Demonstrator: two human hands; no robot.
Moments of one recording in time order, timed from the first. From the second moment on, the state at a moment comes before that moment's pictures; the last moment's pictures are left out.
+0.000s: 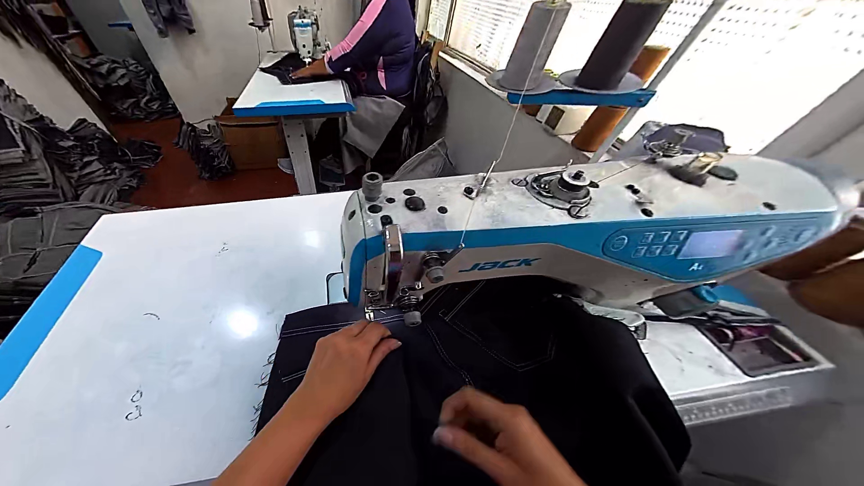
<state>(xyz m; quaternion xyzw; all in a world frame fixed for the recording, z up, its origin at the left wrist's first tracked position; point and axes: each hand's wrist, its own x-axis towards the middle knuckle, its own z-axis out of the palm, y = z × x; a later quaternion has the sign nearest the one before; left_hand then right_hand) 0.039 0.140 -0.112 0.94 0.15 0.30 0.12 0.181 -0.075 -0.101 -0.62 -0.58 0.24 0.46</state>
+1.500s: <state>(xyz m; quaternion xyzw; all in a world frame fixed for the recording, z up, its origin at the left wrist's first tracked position) 0.077 0.127 -0.113 0.91 0.32 0.19 0.20 0.190 -0.007 -0.152 -0.76 -0.61 -0.12 0.17</state>
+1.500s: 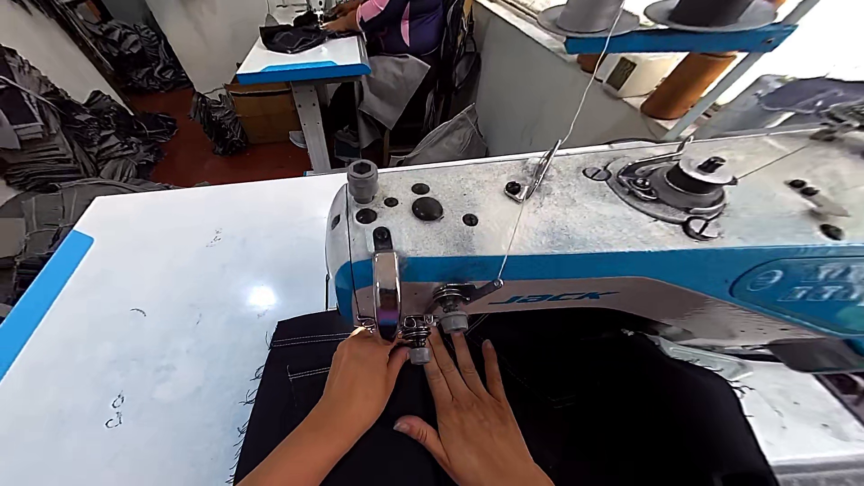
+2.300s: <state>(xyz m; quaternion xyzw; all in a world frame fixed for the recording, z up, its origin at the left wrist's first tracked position) 0.033 0.141 -0.119 0.95 0.24 0.21 0.06 0.200 -0.011 -0.146 -0.71 -0.64 -0.12 0.27</state>
